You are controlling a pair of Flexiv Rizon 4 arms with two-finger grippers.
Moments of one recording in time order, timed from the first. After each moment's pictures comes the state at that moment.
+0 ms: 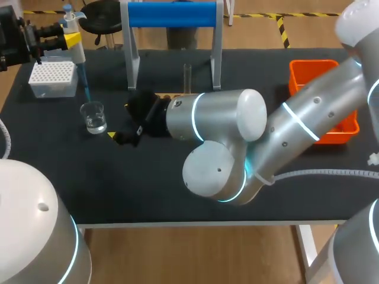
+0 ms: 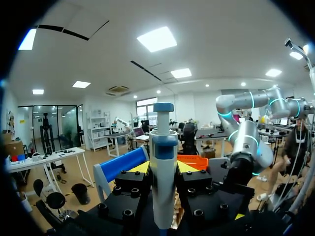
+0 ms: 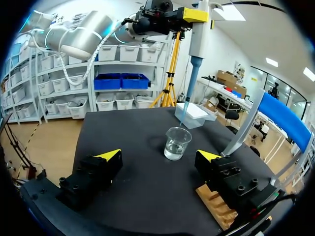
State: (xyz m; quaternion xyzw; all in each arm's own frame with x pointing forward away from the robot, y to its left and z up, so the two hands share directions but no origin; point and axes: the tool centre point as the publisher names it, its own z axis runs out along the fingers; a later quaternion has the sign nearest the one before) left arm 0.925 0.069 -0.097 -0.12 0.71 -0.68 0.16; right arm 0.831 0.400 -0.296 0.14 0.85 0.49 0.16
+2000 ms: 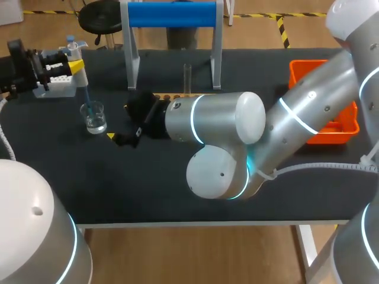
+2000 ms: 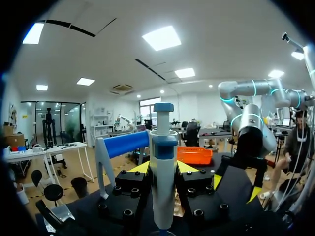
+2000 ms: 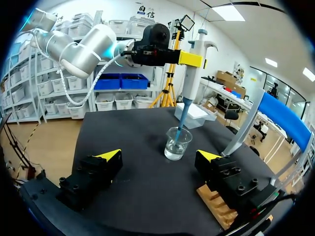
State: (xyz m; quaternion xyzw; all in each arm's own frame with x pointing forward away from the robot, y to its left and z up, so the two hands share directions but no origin) left arm 0.941 0.086 -0.184 -0.13 0.70 -0.69 0.16; right arm 0.830 0.402 -0.298 0.14 0.85 0.49 0.16
